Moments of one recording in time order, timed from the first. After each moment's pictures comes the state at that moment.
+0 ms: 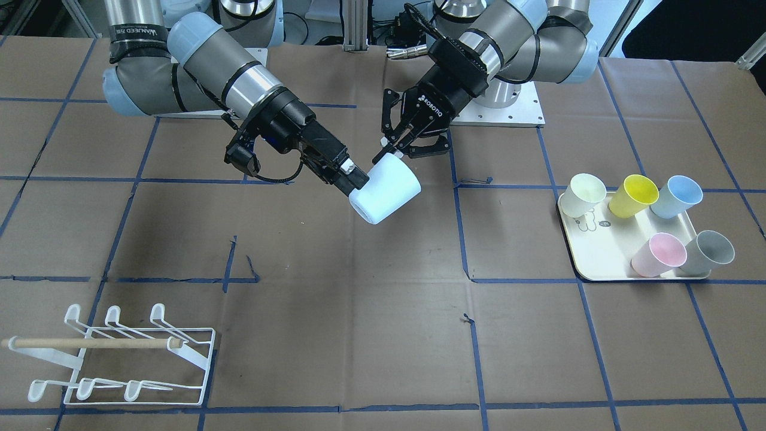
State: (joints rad) left arm -1.62 -1.55 -2.34 0.24 0.87 0.00; right arm 1.71 -1.37 2.14 -3.44 -0.84 1.50
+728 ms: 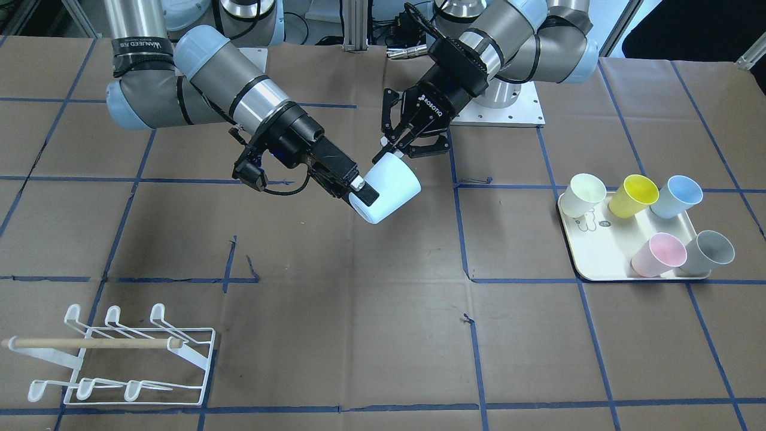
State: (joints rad) left arm -1.62 -1.55 -2.34 0.24 0.87 0.00; right arm 1.74 -1.31 2.08 -3.42 -0.86 1.50
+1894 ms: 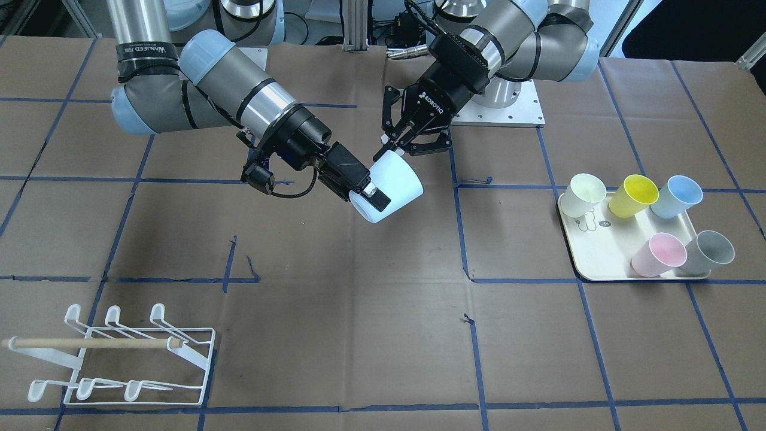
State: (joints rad) left arm -1.62 -1.54 -2.33 0.24 0.88 -0.01; right arm 1.75 -1.30 2.07 -3.43 -0.85 1.49
